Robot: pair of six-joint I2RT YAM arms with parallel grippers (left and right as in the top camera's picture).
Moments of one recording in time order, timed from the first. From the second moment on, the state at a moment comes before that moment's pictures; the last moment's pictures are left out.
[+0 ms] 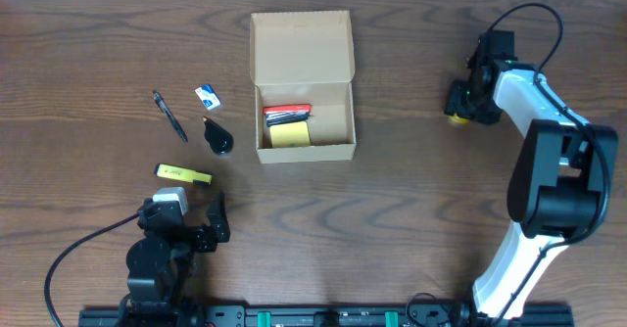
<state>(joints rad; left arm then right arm) -0.07 0.01 0.15 -0.54 0.06 -0.22 -0.10 2.08 1.41 -0.64 0.00 0.20</state>
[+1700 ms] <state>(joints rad) -0.07 0.01 0.15 -0.54 0.06 -0.22 0.70 2.11 2.06 -1.30 -0.12 0.68</state>
